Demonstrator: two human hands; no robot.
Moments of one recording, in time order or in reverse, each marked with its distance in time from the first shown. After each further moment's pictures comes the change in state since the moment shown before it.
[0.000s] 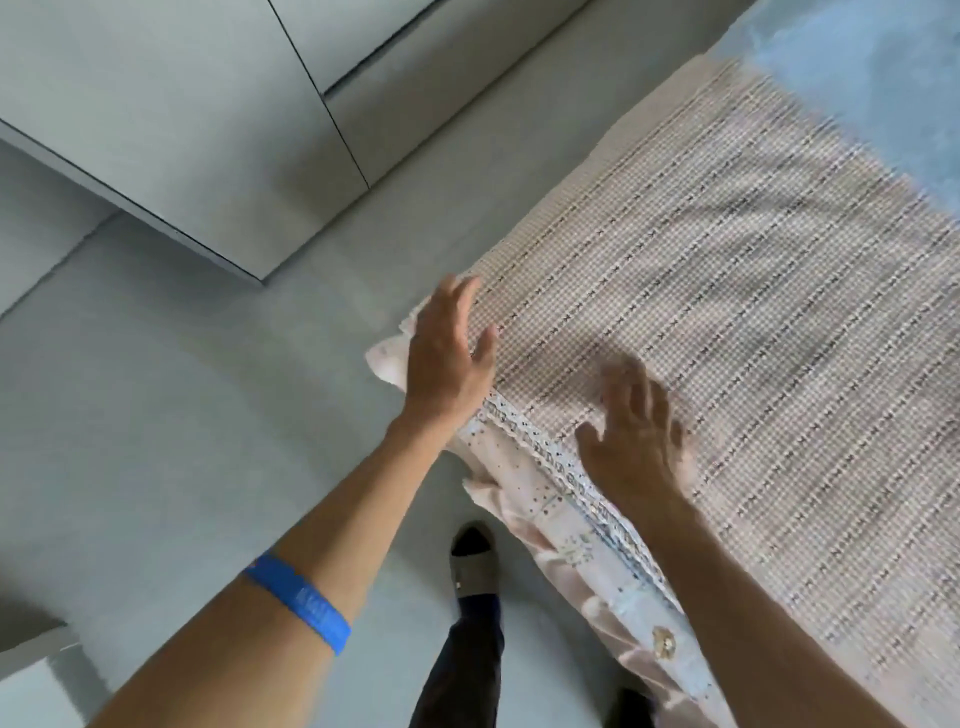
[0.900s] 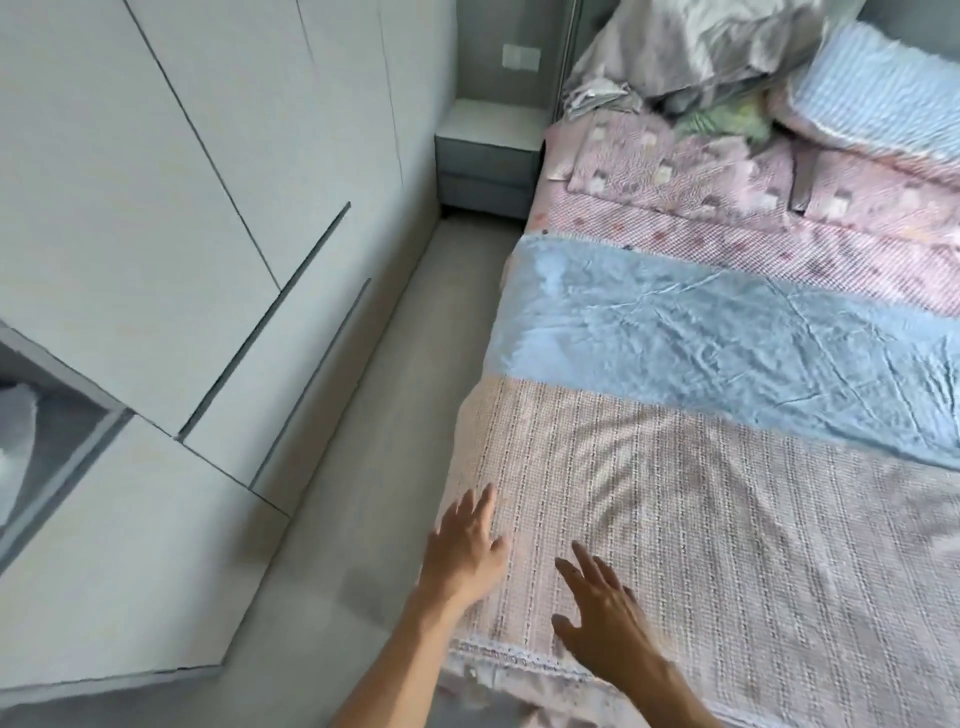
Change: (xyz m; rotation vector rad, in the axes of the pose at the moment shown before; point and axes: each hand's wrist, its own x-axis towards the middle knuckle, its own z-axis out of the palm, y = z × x) left_hand 0.063 0.195 -0.199 0.348 -0.691 0.381; right_hand -0.088 -0.115 -0.181 0.196 0.078 0.277
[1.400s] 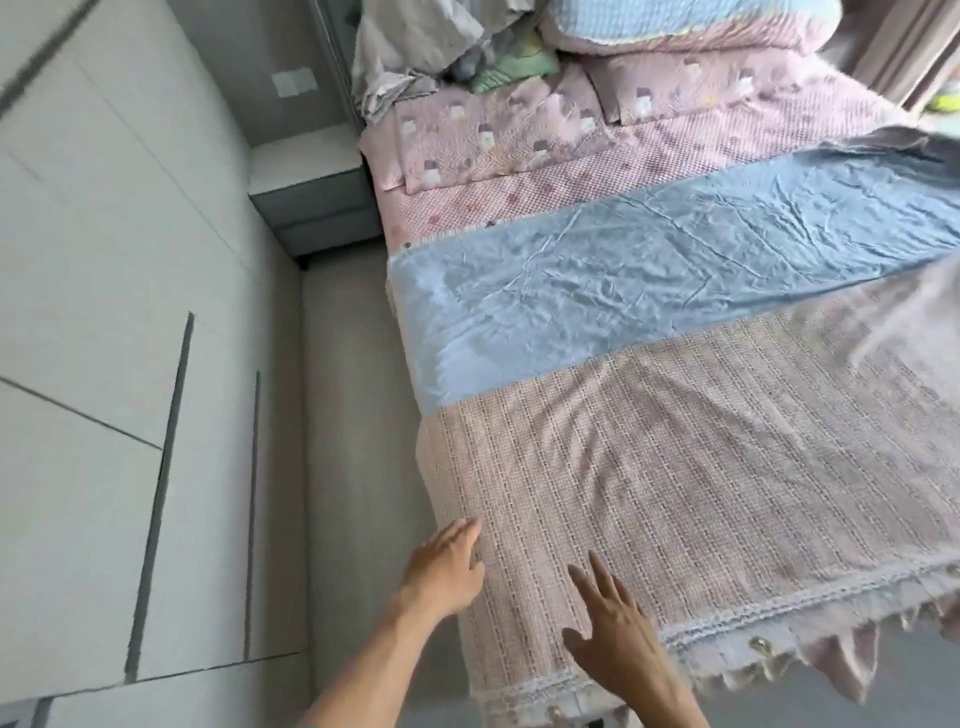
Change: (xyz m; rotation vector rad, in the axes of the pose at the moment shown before) left_hand 0.097 -0.016 -0.066 0.426 -0.332 0.348; right_hand 0.027 -0.052 0.033 0.379 0.117 0.430
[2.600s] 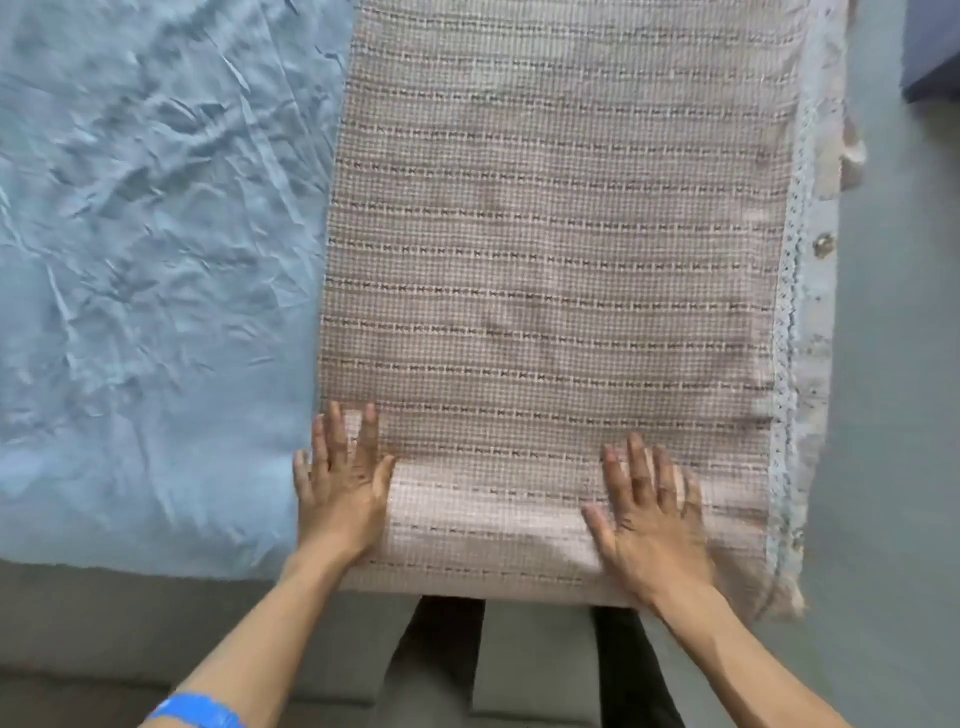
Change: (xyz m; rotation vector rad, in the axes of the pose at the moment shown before) left_hand 0.446 -0.079 -0.006 0.751 -0.164 0.673; right_hand 0.229 -0.067 0.168 0.475 0.199 1.039
